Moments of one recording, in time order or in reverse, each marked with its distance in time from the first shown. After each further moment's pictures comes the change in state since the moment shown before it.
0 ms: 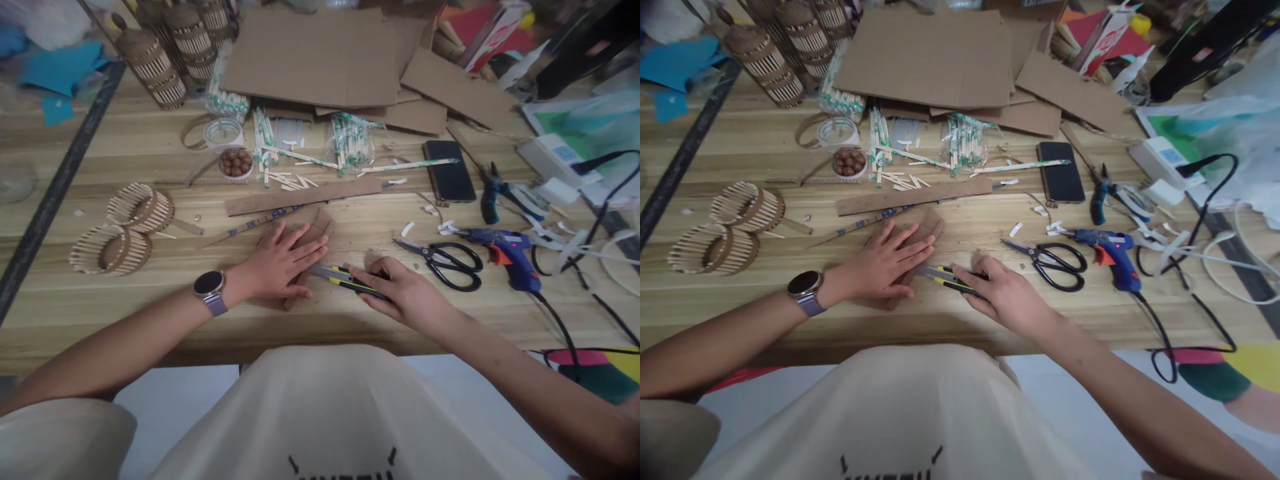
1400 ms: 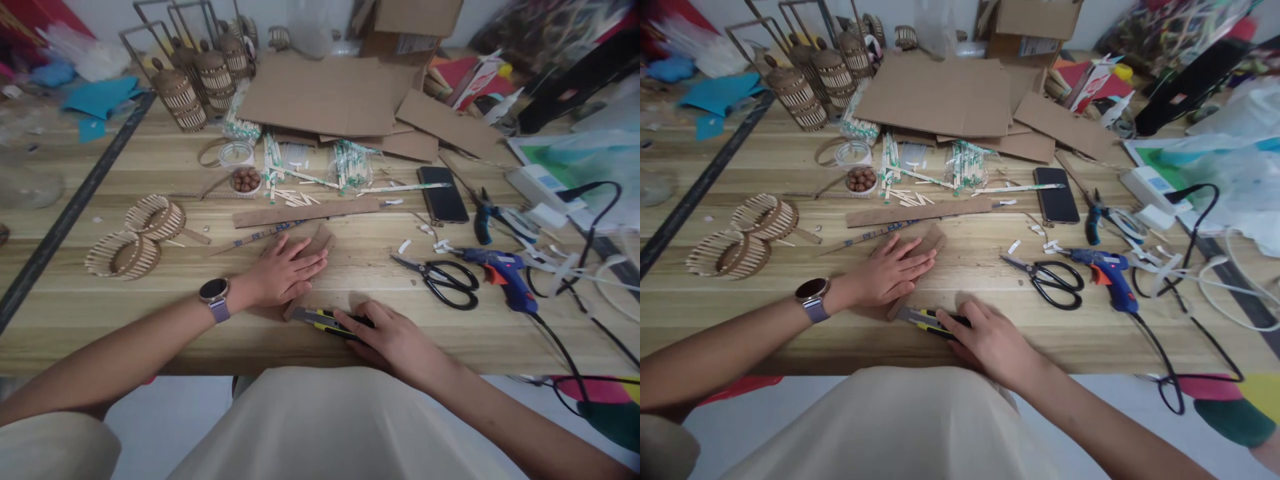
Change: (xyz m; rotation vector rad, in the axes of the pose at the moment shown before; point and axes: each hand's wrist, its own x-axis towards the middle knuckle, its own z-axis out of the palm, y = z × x) left_hand 0.000 -0.001 -0.002 -0.057 0.009 -0.039; right_hand -0.013 -0.039 0.015 -0.092 -0.037 -0.104
